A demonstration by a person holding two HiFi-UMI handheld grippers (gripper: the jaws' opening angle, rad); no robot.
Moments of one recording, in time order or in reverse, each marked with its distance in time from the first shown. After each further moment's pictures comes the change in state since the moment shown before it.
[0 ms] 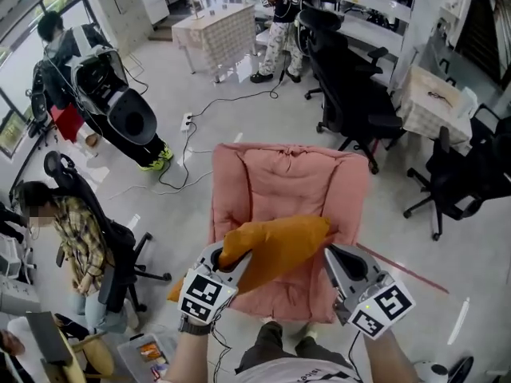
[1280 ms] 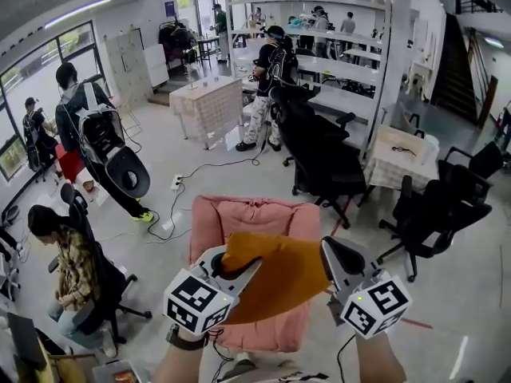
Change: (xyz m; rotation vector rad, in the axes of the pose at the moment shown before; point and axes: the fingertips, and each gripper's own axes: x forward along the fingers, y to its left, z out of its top) left arm -0.069 -0.170 0.214 0.071 -0.245 -0.085; right arm -0.150 0.000 0.155 -0.203 -0.170 -0.119
